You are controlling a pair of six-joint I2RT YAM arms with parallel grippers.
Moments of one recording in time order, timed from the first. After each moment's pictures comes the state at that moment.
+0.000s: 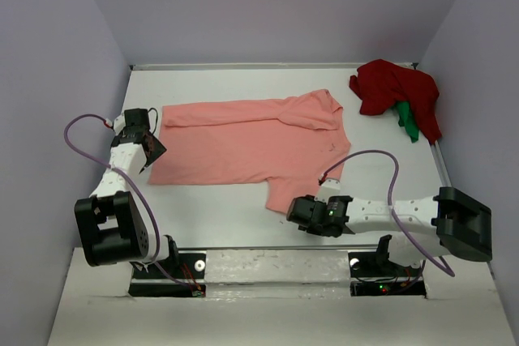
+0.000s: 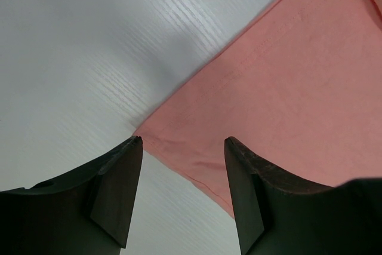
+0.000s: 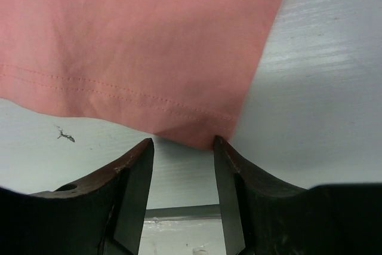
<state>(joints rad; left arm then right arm) 0.15 1.36 0.91 -0.57 -0.31 -0.58 1.23 1.33 0.66 -0.68 0.48 1.43</state>
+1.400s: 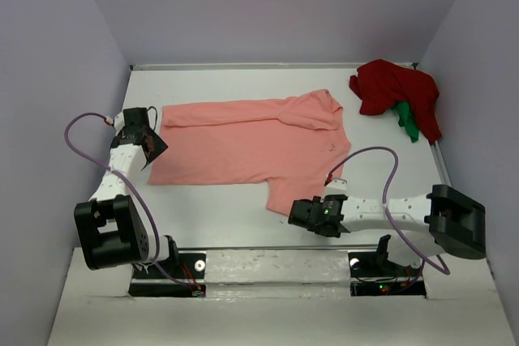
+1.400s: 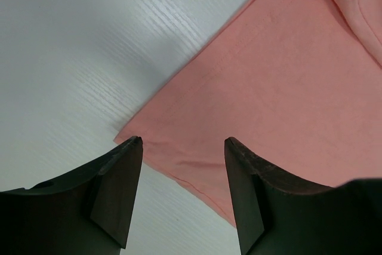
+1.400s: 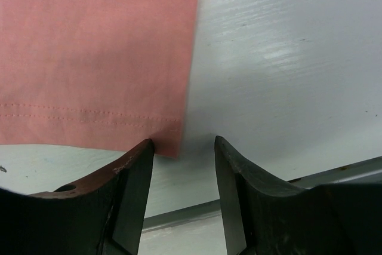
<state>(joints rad) 0.15 1.35 0.91 -0.54 -0.26 -0.57 1.23 1.37 0.69 -0.87 0.54 1.50</state>
